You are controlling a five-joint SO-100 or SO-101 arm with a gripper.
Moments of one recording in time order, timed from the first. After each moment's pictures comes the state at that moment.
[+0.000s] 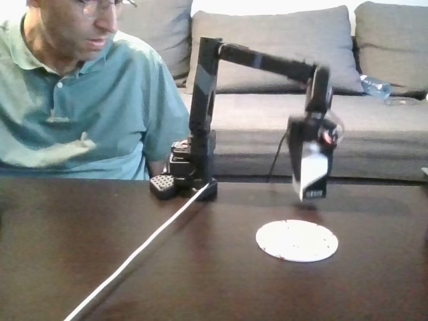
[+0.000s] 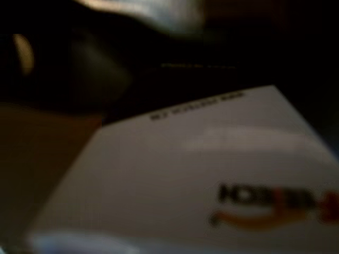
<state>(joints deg) -78.6 84.2 87.7 87.0 -15.6</state>
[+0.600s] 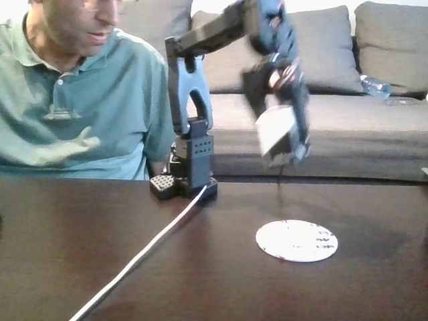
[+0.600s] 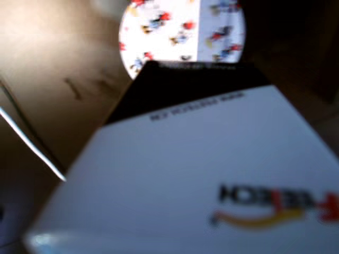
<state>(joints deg) -40.9 102.7 89.6 89.6 -24.3</state>
